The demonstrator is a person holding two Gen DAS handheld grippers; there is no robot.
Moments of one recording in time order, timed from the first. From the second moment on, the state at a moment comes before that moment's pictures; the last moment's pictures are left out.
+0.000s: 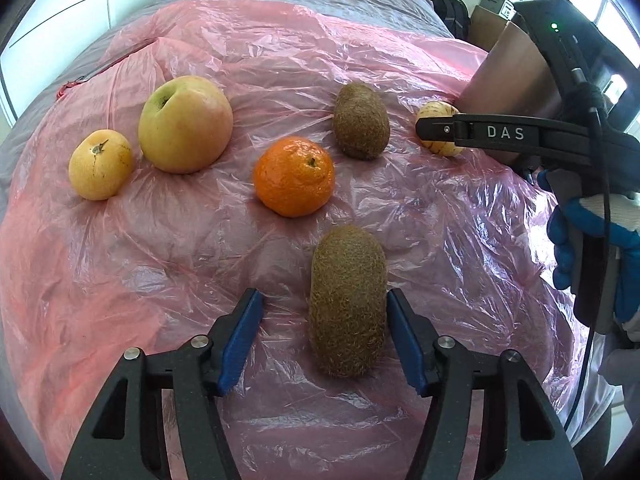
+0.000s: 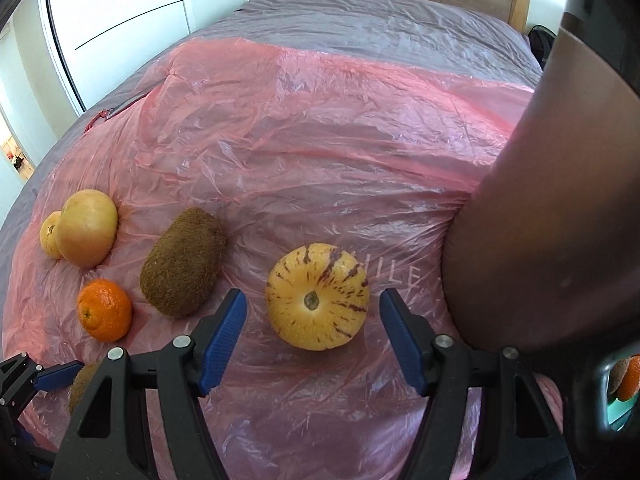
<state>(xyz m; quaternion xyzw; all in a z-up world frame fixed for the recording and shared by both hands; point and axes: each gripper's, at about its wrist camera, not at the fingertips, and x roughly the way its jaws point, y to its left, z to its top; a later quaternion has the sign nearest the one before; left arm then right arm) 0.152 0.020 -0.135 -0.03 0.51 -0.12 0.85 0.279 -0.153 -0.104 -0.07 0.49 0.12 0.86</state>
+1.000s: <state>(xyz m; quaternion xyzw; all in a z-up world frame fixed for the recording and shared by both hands) 0.148 0.022 -0.133 -0.06 0.50 -0.13 0.85 0.287 -0.158 -0.110 -0.04 0.49 0.14 0.86</state>
